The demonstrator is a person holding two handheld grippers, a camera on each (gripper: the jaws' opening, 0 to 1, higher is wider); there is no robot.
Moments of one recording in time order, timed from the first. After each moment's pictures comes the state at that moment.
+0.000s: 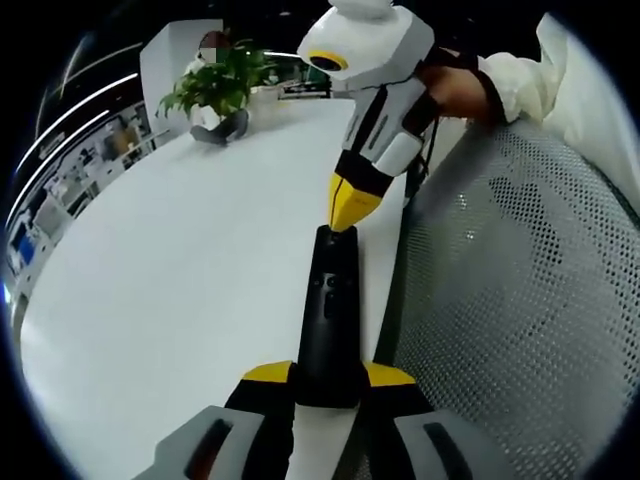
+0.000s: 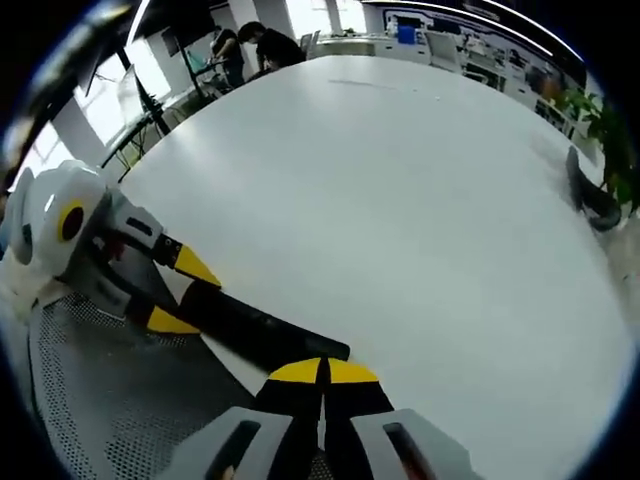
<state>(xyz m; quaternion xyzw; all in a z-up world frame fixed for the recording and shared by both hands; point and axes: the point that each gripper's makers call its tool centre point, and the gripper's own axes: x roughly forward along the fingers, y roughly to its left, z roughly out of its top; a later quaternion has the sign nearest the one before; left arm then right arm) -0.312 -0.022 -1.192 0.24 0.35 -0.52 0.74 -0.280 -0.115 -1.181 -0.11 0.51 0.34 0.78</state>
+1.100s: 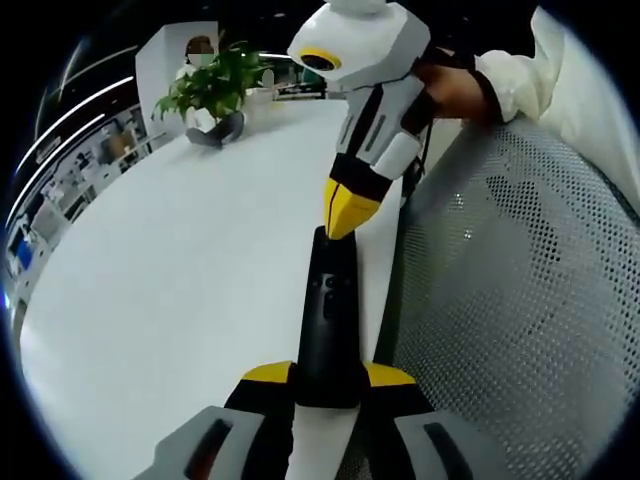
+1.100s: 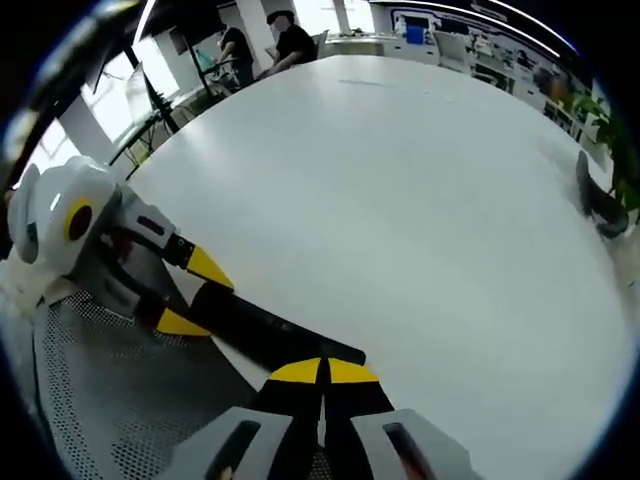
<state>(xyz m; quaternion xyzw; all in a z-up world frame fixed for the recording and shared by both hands) -0.312 -0.024 -1.193 0.24 0.34 -0.52 0.74 -0.283 -0.105 -1.181 -0.11 0.51 0.35 0.77</state>
